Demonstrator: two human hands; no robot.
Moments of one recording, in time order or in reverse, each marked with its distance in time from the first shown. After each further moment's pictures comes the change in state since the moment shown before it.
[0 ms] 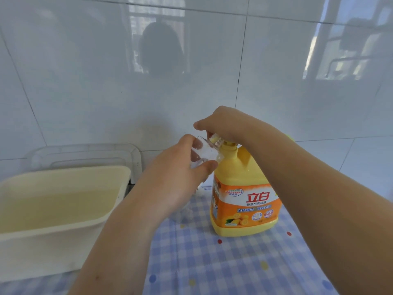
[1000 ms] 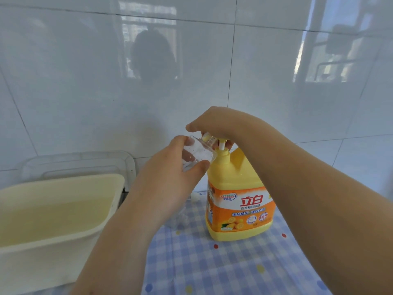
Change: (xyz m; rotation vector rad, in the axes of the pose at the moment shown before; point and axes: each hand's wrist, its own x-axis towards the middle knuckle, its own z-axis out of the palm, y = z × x) left_hand -0.002 0.007 0.000 -0.031 0.092 0.015; right_hand -0.007 -0.013 -0.013 -0.027 -0.108 0.096
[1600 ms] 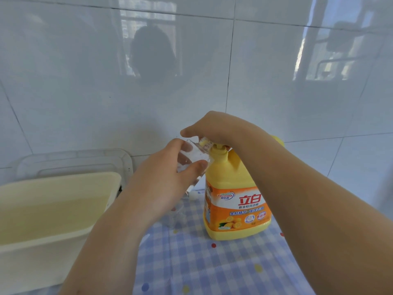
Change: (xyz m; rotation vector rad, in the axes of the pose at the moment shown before) left_hand 0.002 -0.006 0.000 -0.050 -0.083 -0.021; right_hand -0.002 0.013 0.009 0.078 0.020 -0.079
